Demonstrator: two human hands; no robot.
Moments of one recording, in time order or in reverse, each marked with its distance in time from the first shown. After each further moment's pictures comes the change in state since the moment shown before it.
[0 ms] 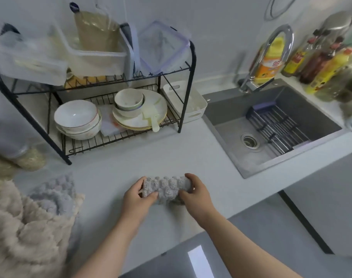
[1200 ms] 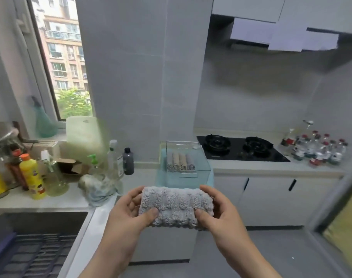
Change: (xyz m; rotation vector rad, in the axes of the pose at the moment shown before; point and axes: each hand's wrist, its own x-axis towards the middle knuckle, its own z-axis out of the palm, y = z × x) left_hand -0.185 0.330 0.610 -0.232 -1.354 0.324; right_hand -0.218 0.037 -0.603 0.430 1.242 -0.212
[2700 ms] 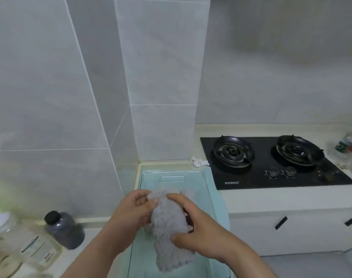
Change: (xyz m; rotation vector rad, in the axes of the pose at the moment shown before) left_hand 0.523 -0.144 0.107 0.144 -0.031 -0.405; right_hand 0.509 0.120 -0.072 -0.233 -0.513 0.212
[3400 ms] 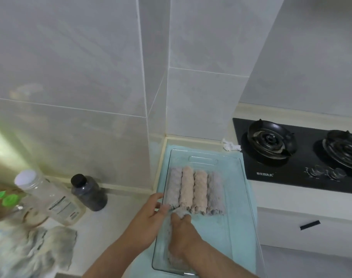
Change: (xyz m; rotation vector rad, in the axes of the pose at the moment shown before) left_hand 0.006 -0.074 -0.054 0.491 0.062 -0.088; right_hand 0.109 0.103 0.118 -0.704 -0.255 0.463
